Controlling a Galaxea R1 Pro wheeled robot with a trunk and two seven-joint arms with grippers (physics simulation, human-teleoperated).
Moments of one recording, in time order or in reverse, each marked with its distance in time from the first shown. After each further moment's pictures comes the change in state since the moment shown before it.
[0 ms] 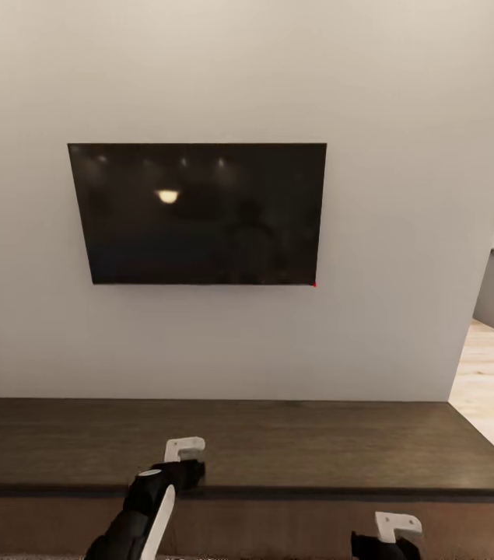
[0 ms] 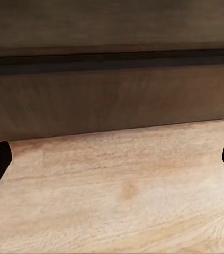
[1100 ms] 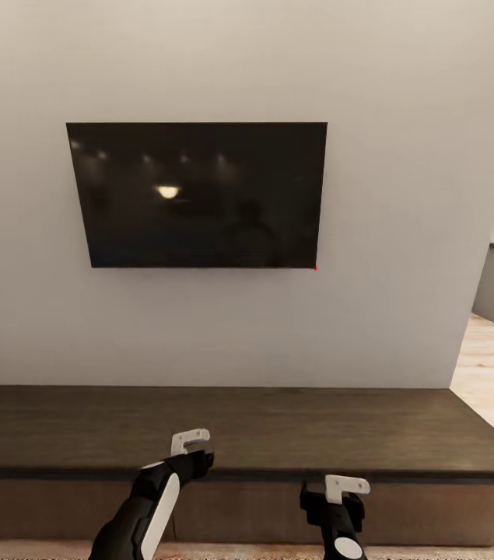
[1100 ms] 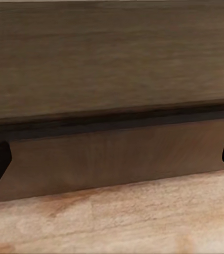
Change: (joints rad) left arm -0.075 0.003 0.005 0.134 0.140 -0.082 -0.013; right arm -0.009 0.164 0.165 -0.149 0.013 -0.070 -0.190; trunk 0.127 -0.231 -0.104
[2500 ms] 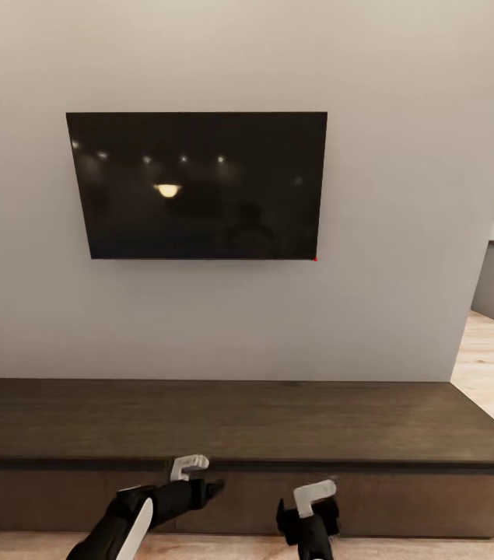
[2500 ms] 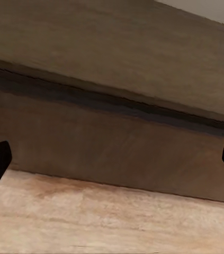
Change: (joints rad) left arm 0.006 0.118 0.002 0.167 0.006 -0.018 -0.541; right arm 0.000 -0.002 0.168 0.095 0.182 -0.017 -0.002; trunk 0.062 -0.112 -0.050
